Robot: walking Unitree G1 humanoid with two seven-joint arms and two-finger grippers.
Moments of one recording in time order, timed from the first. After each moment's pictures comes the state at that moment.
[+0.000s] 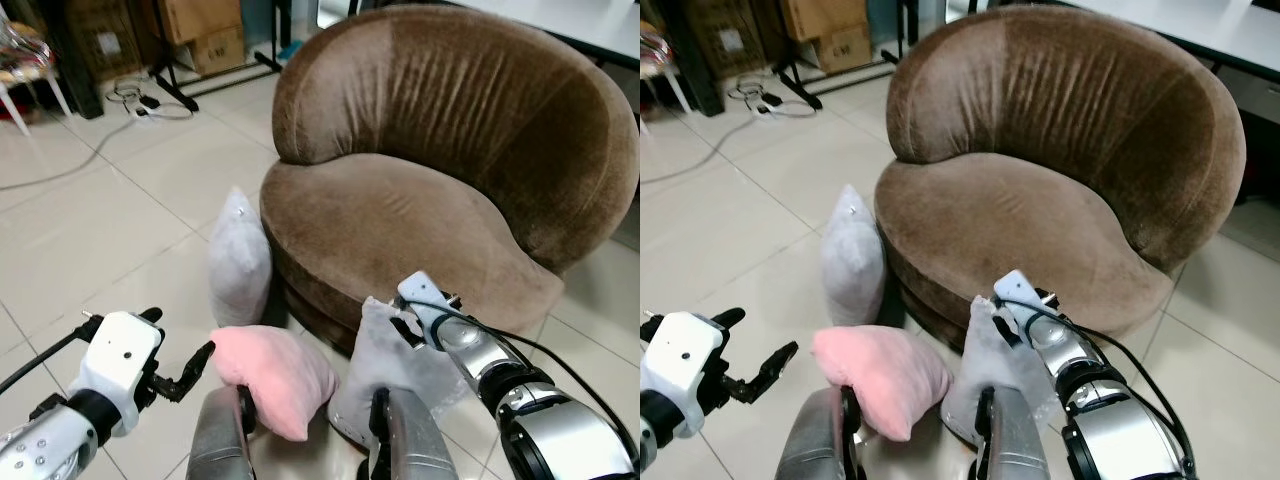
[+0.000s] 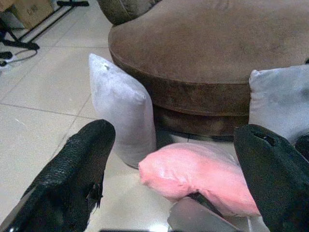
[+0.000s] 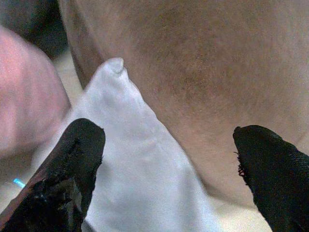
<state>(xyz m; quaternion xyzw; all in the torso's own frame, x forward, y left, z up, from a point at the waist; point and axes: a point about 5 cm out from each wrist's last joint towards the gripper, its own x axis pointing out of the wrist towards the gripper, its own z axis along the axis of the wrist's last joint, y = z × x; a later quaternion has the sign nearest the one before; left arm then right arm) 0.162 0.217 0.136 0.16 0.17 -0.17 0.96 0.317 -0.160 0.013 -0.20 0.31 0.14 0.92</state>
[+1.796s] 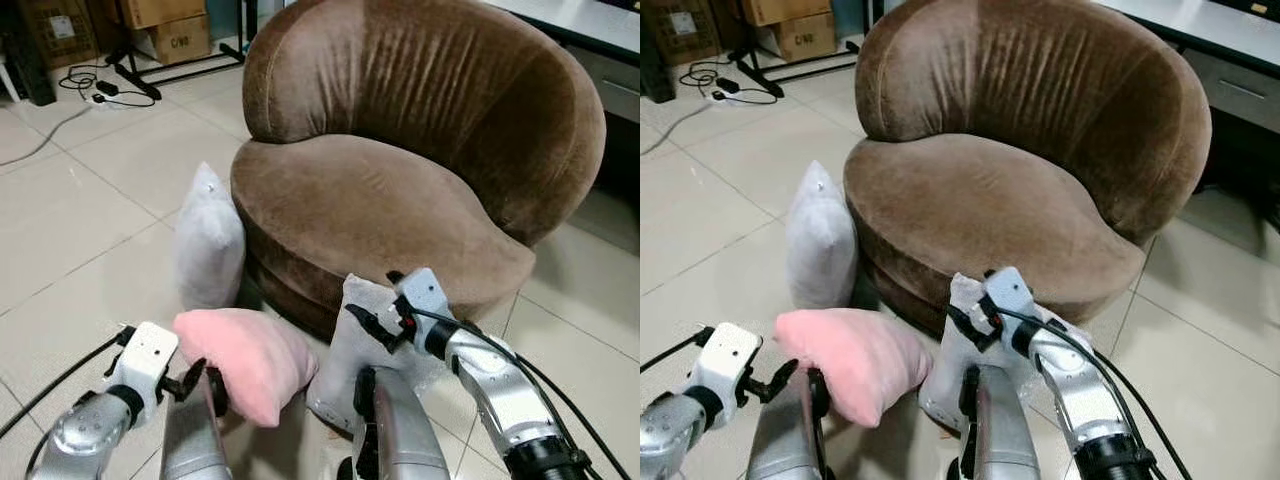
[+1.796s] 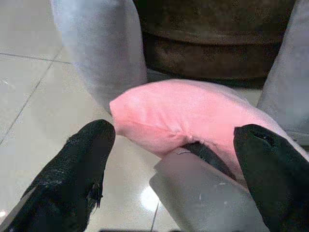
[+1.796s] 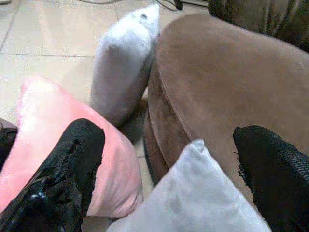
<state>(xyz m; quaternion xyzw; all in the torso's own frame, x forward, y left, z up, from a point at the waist) 0.201 0.243 0.053 0.18 0.28 -0.12 0.94 0.275 -0.128 0.069 -0.11 0.11 0.34 0.93</state>
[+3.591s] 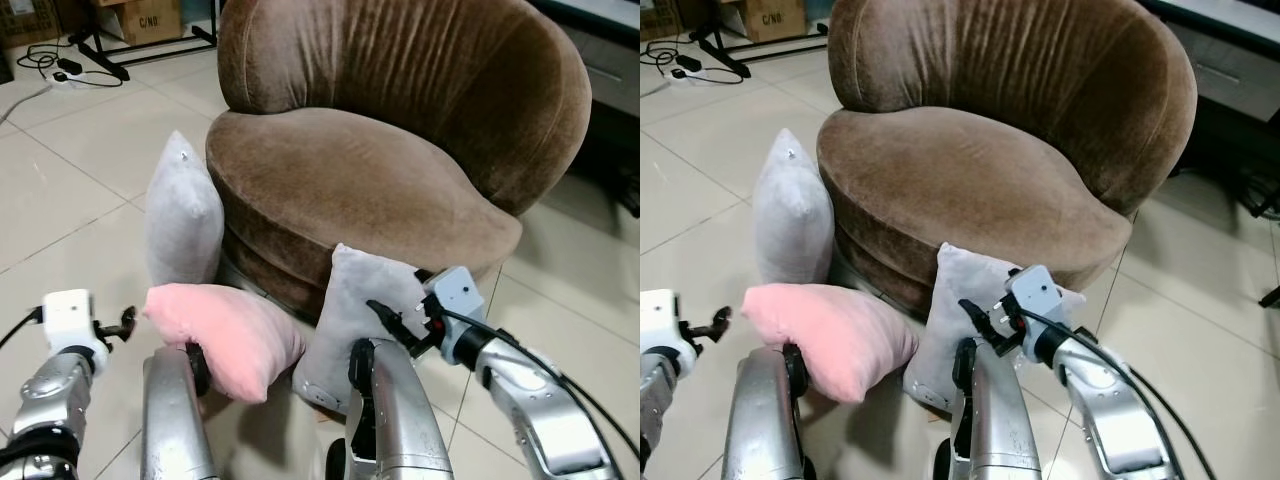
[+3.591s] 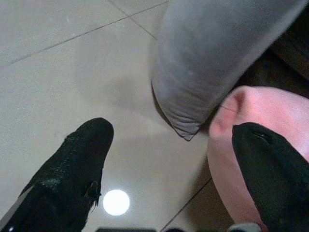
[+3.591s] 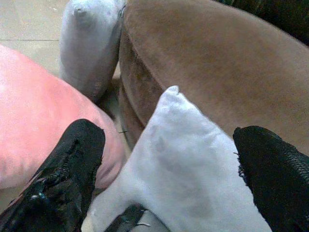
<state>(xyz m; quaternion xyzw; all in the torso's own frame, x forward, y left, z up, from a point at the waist) 0.254 0.337 0.034 -0.01 0.22 0.15 0.96 0.248 -0.151 0.102 -0.10 0.11 0.28 0.95</state>
